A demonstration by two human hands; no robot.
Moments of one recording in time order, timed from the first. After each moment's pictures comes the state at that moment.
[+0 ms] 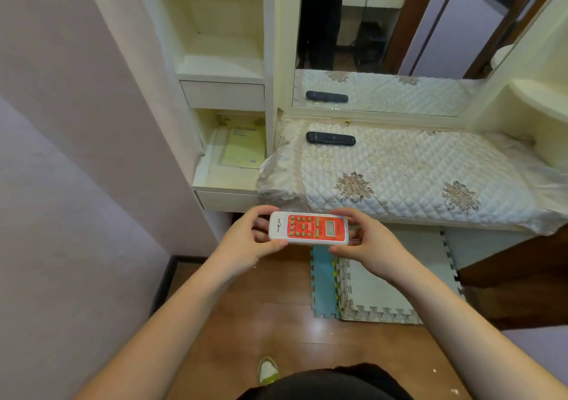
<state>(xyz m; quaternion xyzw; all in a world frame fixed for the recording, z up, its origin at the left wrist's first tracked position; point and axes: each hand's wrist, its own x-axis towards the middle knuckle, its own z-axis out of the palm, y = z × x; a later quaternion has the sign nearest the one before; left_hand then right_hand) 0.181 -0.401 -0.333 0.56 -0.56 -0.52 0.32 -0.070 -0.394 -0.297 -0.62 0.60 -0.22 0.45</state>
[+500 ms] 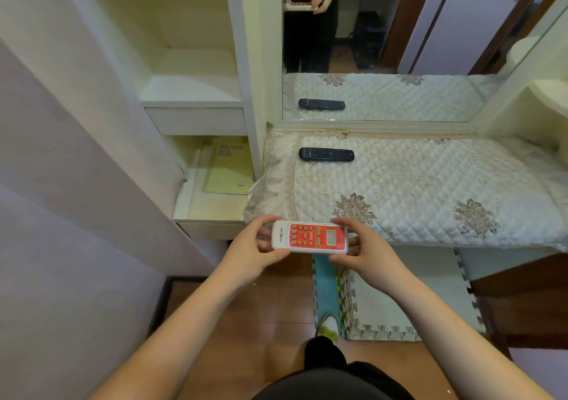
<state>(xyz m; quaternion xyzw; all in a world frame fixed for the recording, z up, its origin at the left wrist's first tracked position) 0.144 -0.516 -0.368 0.58 -0.56 -0.51 0.30 -0.102 -0.502 -0.339 -0.62 0.61 -0.23 0.45</state>
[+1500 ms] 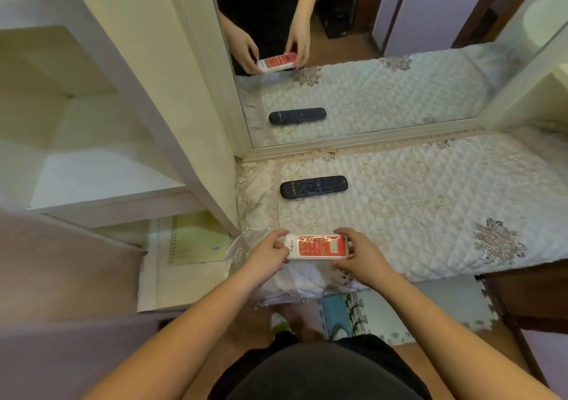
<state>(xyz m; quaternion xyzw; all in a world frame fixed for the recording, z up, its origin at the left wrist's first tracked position) 0.084 -0.730 -0.445 0.63 -0.50 -0.58 0.13 -0.132 -0.686 -0.439 -0.54 0.71 -0.15 0.42</state>
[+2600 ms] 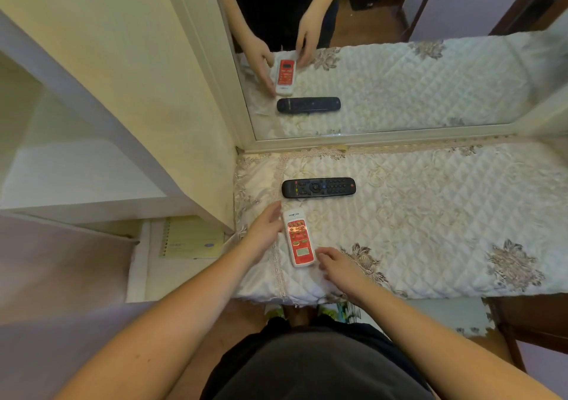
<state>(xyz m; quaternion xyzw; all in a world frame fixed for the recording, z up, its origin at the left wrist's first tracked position) 0.065 -0.800 -0.484 0.64 -0.40 -0.63 0.20 -0.107 -0.713 -0.481 -0.38 0.70 -0.14 0.59</state>
